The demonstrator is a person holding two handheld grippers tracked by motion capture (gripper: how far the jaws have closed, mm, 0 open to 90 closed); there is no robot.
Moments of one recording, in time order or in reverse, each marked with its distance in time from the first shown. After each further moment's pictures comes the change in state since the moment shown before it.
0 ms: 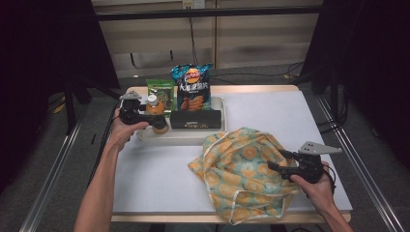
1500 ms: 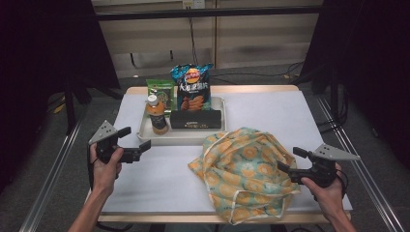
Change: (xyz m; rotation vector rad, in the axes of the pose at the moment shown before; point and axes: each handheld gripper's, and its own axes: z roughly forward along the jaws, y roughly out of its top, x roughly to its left) left arm -0.115 -0.057 -0.112 -0.215 0.120 -0.047; right arm 0.000 -0.002 -0.030 -0.102 -0.083 0.011
